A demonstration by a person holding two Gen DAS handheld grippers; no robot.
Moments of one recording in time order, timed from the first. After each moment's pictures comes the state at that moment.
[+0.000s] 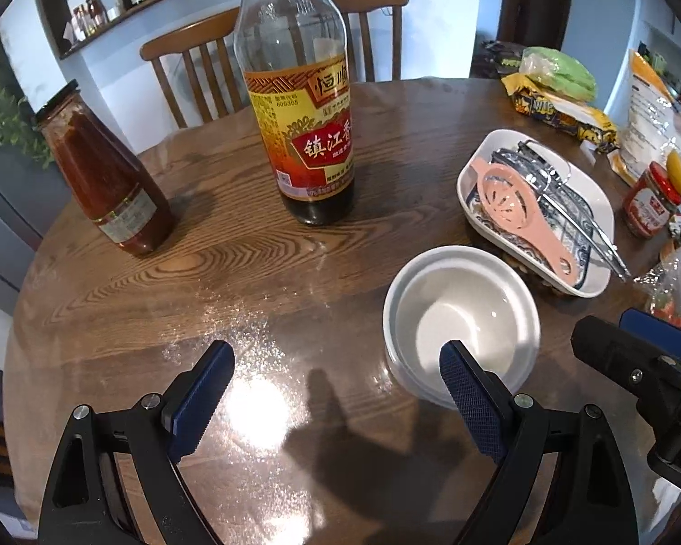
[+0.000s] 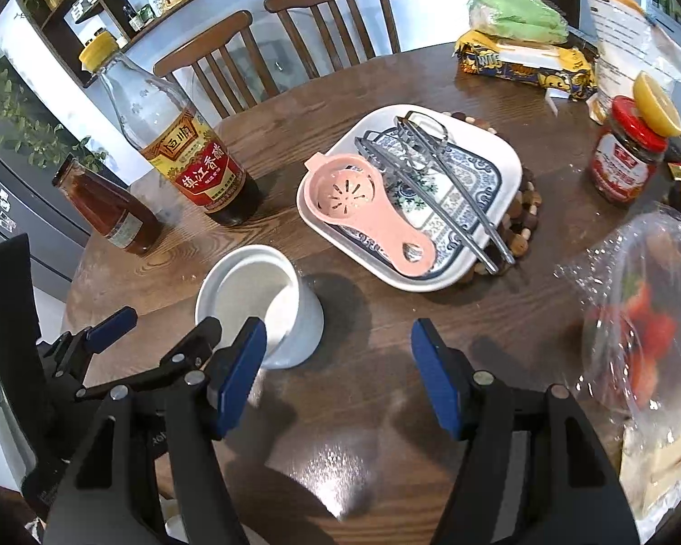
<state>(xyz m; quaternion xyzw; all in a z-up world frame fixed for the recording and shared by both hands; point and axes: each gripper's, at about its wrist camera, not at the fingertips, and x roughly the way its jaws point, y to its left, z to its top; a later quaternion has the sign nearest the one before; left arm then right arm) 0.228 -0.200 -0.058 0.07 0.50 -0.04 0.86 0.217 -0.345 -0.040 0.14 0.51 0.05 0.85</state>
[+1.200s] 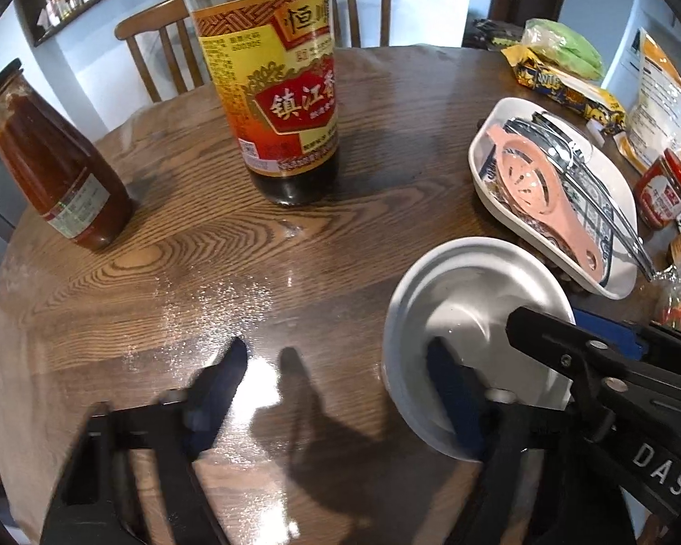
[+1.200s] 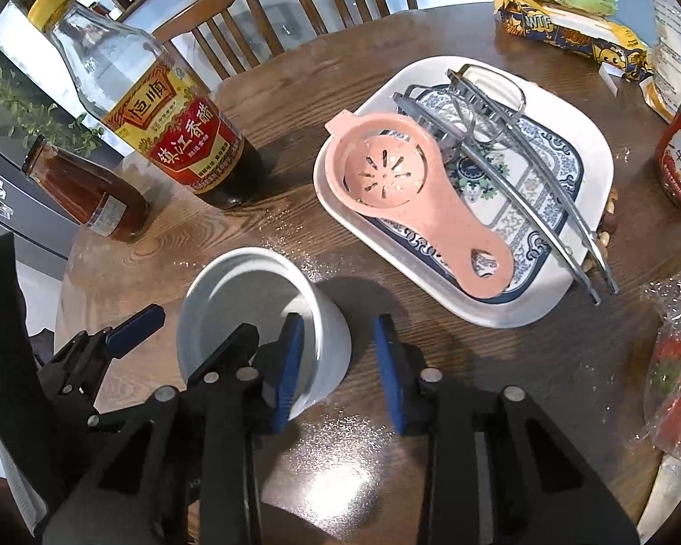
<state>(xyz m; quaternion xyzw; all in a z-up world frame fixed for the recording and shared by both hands) 0.252 -0.204 -0.087 0.07 0.53 -0.07 0.84 0.261 -0.320 -0.081 0.14 0.56 0.08 0.82</state>
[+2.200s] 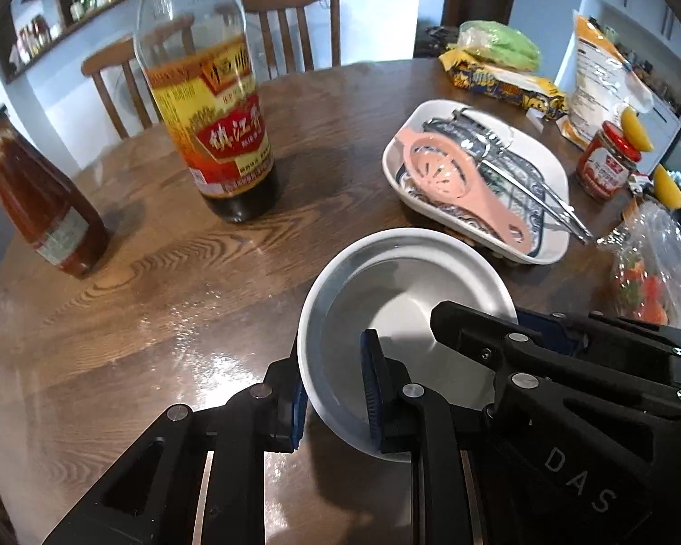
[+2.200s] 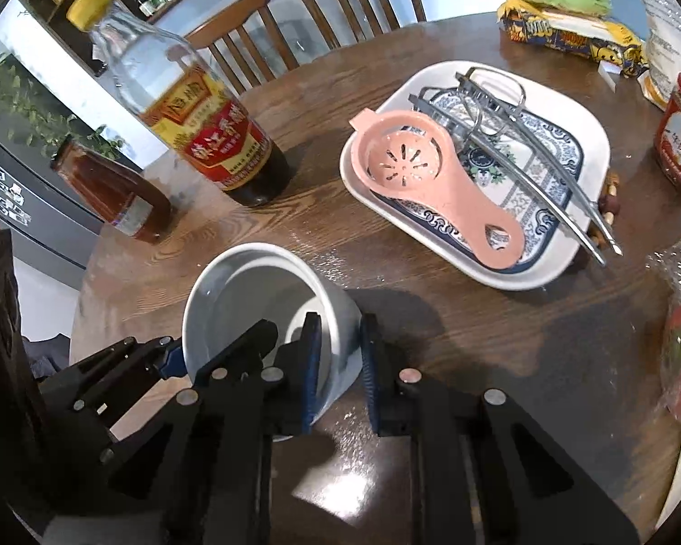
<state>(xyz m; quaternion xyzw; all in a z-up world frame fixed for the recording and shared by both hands) 0.221 -0.219 -0.068 0.08 0.50 -0.13 0.85 0.237 -0.313 -0.074 0.16 0.52 0.10 0.83</state>
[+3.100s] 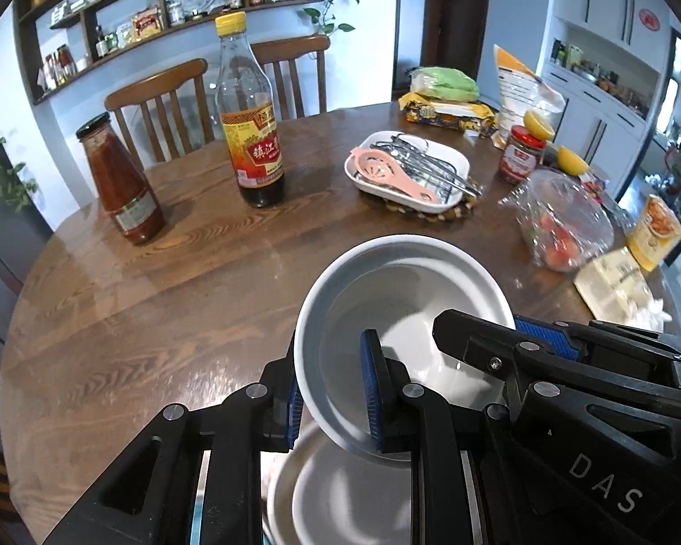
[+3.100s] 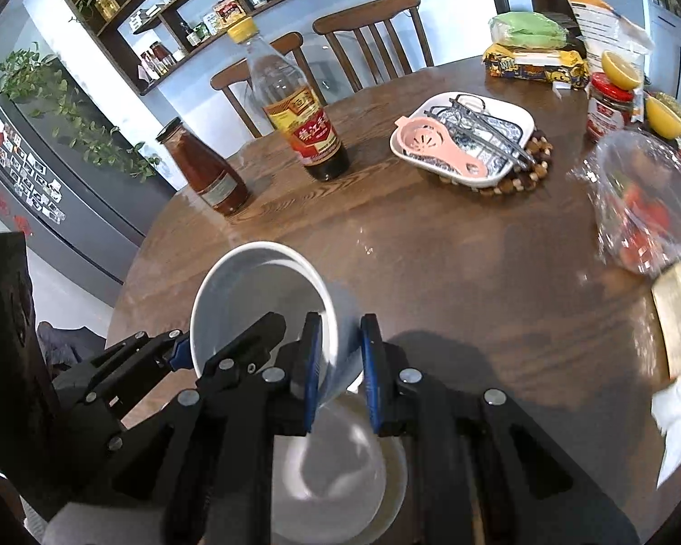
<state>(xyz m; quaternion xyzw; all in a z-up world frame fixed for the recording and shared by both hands) 0.080 -0.185 -0.011 0.08 0.43 -0.16 0.89 0.087 -0.287 -0.014 0.17 0.46 0.10 0.87</state>
